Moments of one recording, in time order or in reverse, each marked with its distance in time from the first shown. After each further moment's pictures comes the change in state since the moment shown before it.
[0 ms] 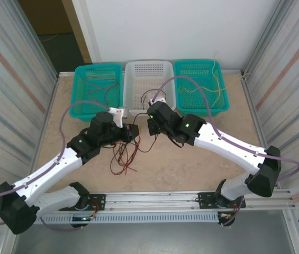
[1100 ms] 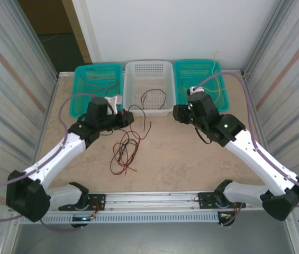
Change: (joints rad) left arm 0.217 0.207 0.174 -0.005 0.127 -0.061; right arm -0.272 -0.308 -0.137 -0.019 -0.106 0.036
